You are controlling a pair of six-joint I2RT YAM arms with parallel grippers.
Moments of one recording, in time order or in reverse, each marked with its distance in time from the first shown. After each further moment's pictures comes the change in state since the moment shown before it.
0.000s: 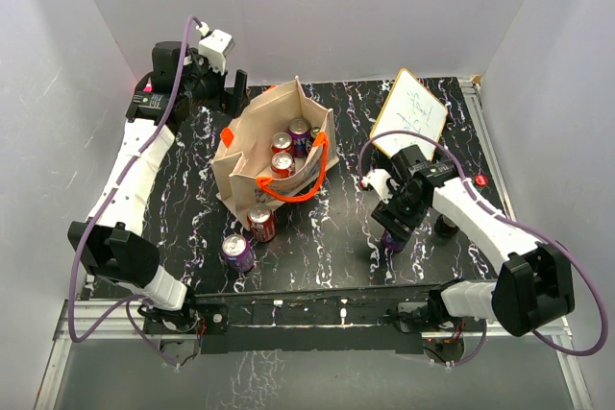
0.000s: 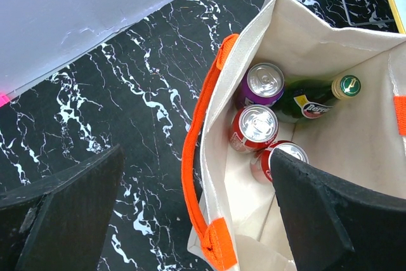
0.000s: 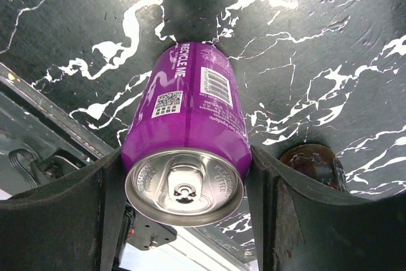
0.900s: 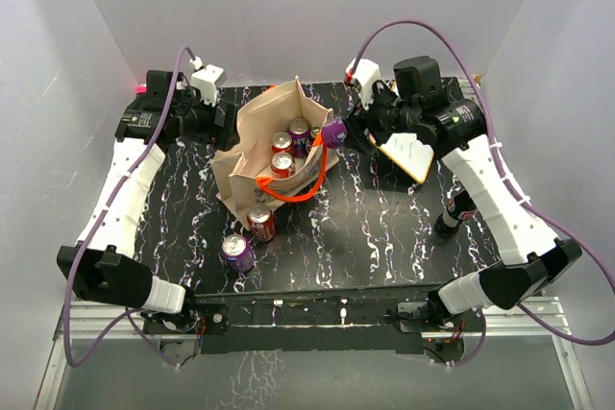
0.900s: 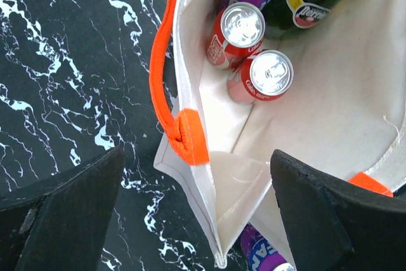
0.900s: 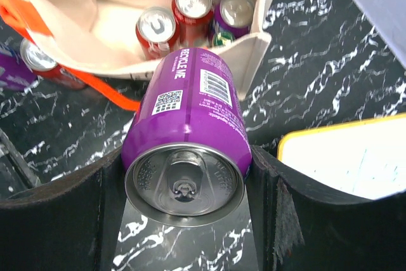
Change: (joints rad) left arm 0.036 -0.130 -0.158 -0.216 0.008 -0.036; right arm 0.093 0.162 0.787 0.074 -0.189 0.212
